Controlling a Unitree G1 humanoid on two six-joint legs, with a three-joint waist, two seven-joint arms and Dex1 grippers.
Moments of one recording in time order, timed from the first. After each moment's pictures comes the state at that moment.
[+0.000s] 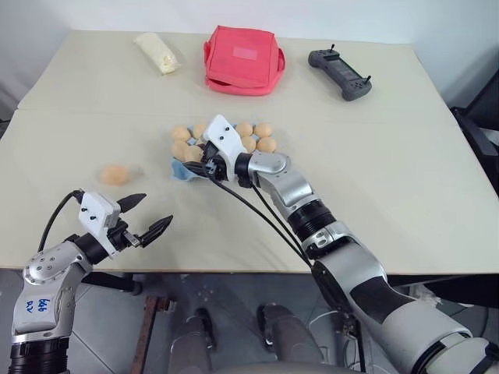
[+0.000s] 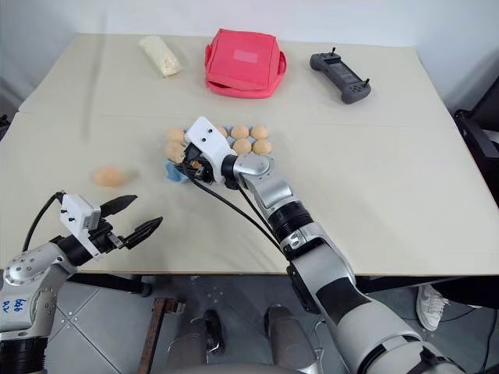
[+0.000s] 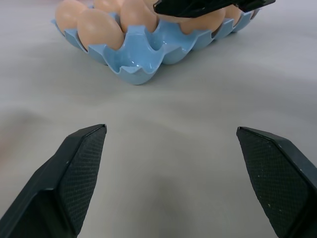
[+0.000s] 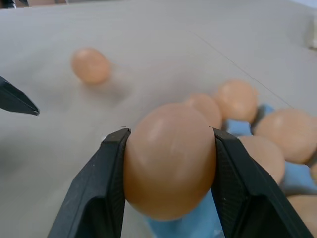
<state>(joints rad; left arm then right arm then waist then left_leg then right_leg) 0.02 0.60 0.34 -0.16 -0.41 0.24 -0.73 -1.11 0.07 0.20 0.84 0.04 0.11 0.70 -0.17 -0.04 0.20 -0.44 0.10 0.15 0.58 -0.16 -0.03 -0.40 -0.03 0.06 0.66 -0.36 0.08</state>
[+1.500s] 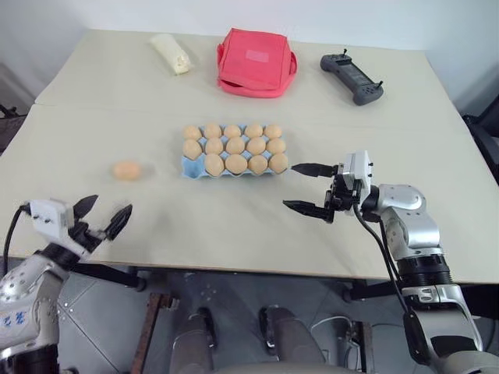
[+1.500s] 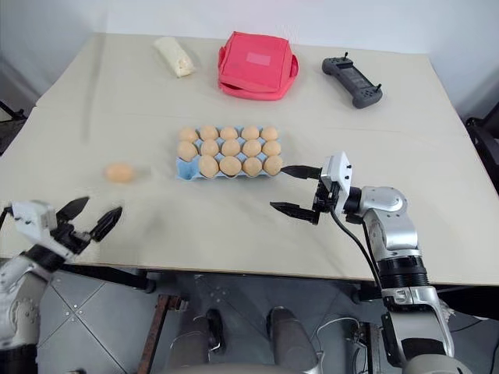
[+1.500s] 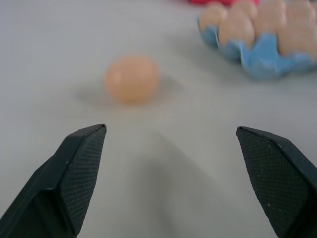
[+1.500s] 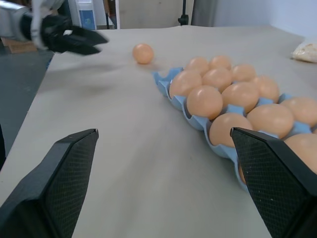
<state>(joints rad) -0.13 0.55 0.47 0.02 -0.44 0.25 -0.56 -0.54 -0.46 0.00 0.24 0.40 0.06 1.24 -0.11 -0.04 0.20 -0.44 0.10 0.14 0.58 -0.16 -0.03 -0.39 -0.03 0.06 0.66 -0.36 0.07</state>
